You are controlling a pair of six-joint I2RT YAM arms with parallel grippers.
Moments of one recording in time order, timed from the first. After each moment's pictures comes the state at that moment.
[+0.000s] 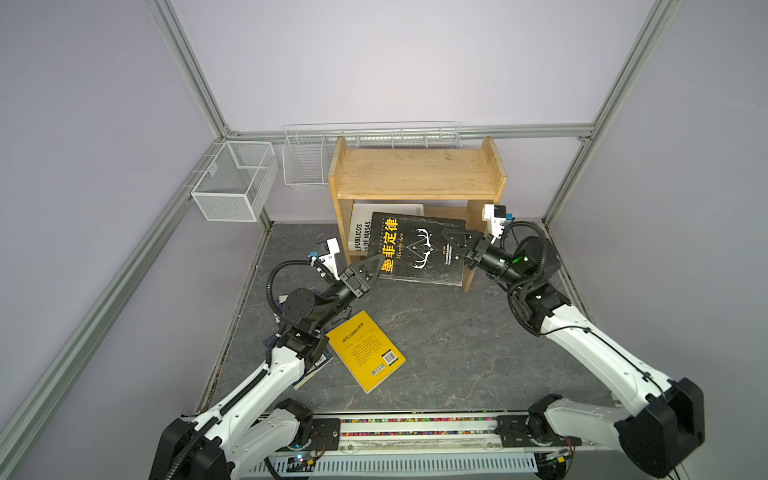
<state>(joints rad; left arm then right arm) -0.53 0.99 0.60 0.75 0.41 -1.17 0.48 1.22 0.99 0.44 -0.56 1.24</state>
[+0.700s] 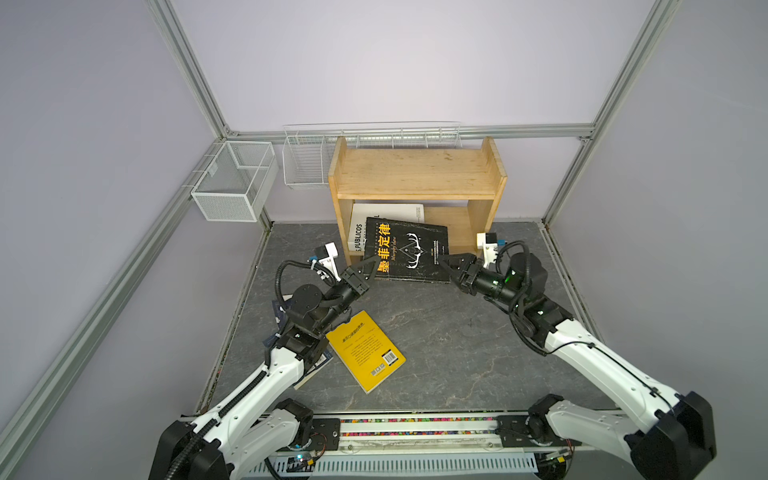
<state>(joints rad) -0.52 0.99 0.60 0.58 0.27 -1.15 0.53 1.12 0.84 0.16 -0.47 1.13</state>
